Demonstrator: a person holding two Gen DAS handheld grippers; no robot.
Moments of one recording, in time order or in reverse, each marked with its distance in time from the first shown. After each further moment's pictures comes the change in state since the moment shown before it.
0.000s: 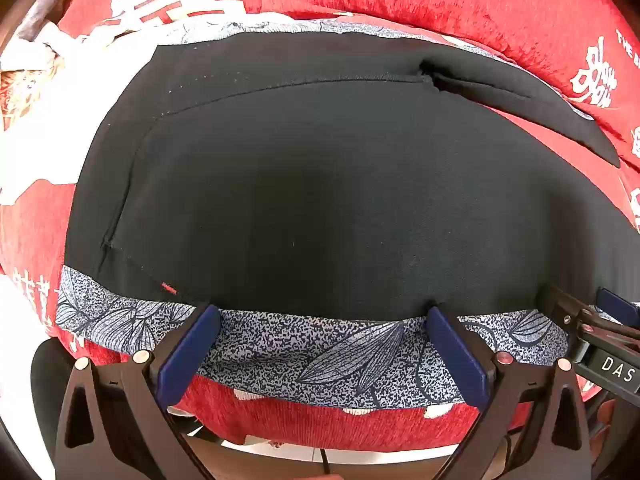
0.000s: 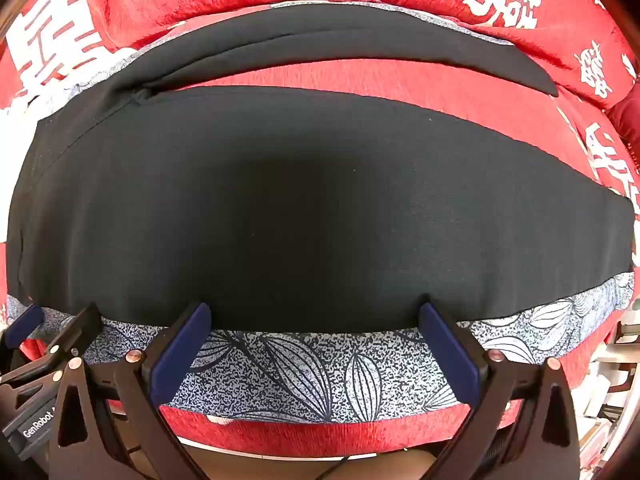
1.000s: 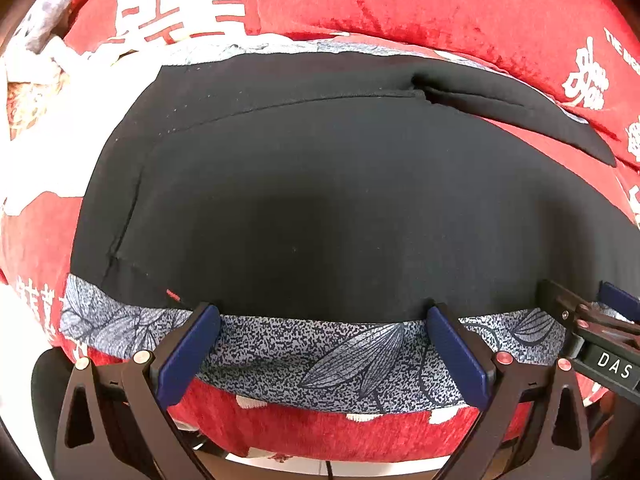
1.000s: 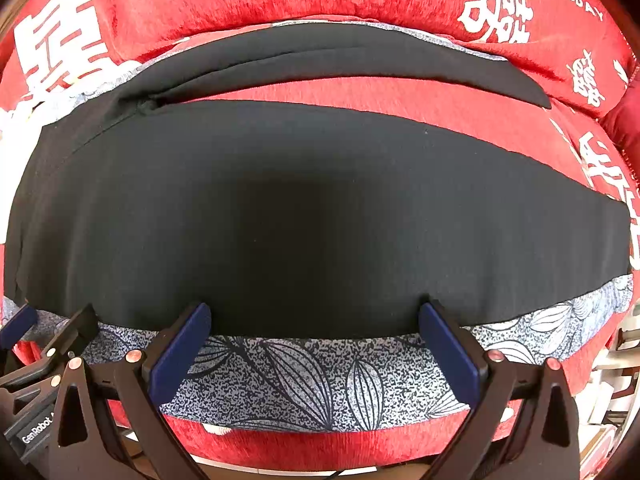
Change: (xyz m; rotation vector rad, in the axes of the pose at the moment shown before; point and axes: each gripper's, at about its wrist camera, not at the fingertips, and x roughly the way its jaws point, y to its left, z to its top) left arm -0.011 0.005 -0.004 0.025 -0.086 0.004; right arm -0.014 0.000 -0.003 -0.013 -0.076 -0.010
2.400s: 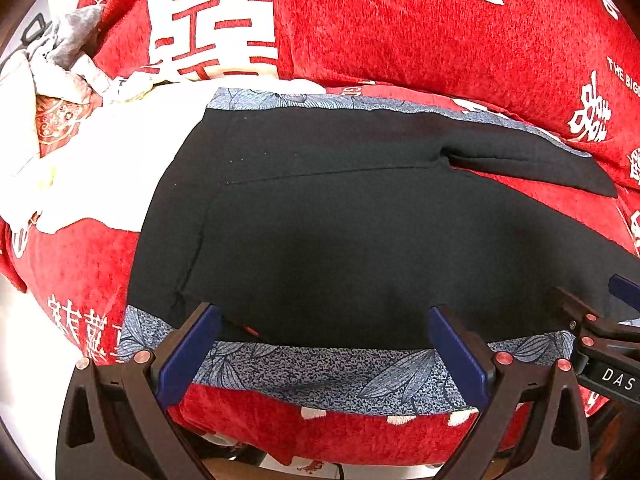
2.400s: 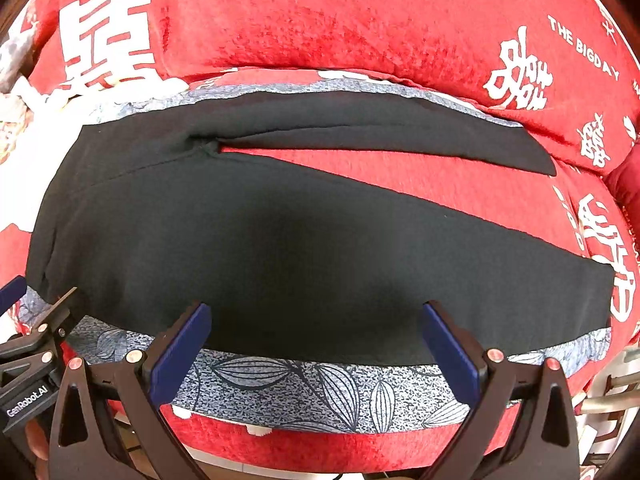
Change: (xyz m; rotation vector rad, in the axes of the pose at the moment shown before) left arm -0.044 0.022 0.009 -0.035 -0.120 0.062; right arm -0.039 0.035 0.008 -0.118 -0.130 0.016
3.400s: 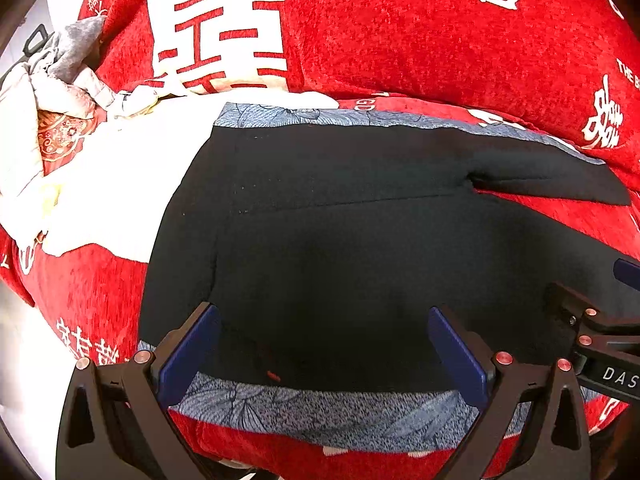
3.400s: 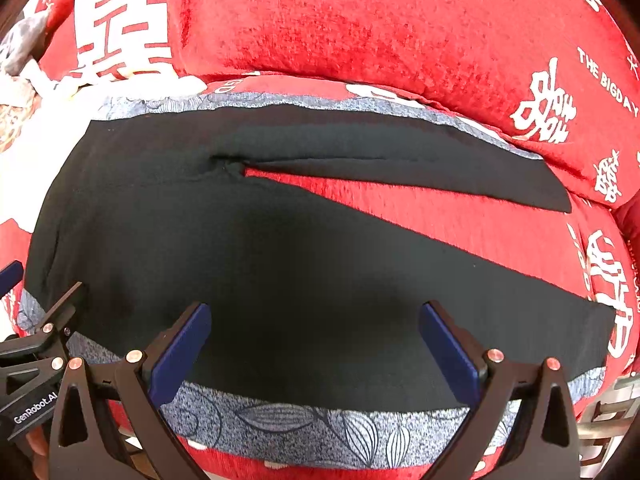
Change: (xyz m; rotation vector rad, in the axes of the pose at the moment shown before) left arm 0.016 0.008 0.023 0.010 -0.021 0.038; right arm 0.012 0.024 0.033 -0.071 -0.007 0.005
